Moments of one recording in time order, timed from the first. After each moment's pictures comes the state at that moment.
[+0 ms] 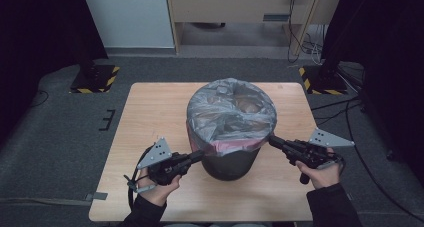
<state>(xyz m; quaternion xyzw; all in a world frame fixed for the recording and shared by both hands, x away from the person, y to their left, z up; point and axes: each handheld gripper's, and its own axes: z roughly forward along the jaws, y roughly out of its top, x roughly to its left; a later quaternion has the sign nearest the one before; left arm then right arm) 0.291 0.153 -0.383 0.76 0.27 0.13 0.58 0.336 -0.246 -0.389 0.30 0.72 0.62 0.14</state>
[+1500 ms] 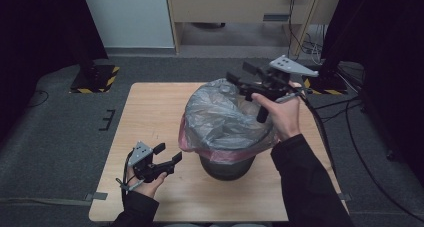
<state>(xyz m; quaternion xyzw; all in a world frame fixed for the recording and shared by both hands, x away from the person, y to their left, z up) 0.323 0.212 -0.459 0.69 0.44 0.20 0.54 0.429 -0.129 -0.263 0.33 0.65 0.66 0.19</state>
